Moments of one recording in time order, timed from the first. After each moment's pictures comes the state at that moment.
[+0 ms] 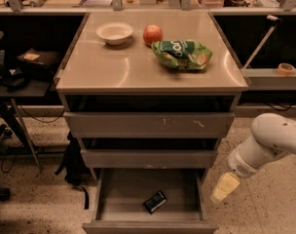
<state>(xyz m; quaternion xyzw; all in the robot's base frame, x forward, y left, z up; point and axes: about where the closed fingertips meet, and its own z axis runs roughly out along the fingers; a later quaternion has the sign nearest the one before) 0.451 -0.251 0.562 -0.45 0.88 0.16 0.07</state>
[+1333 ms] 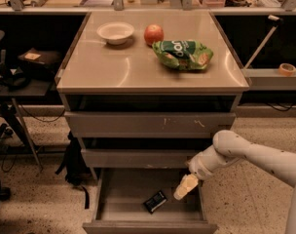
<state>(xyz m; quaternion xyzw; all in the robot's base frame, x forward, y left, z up) 0.514 -0.138 0.430 -0.48 0.82 0.28 0.13</state>
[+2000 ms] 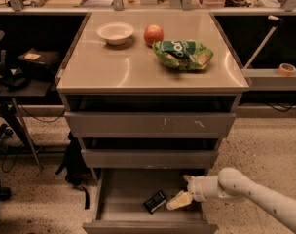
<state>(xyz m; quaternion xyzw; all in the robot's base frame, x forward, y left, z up) 0.512 -0.128 0.336 -0.37 0.82 0.33 0.27</state>
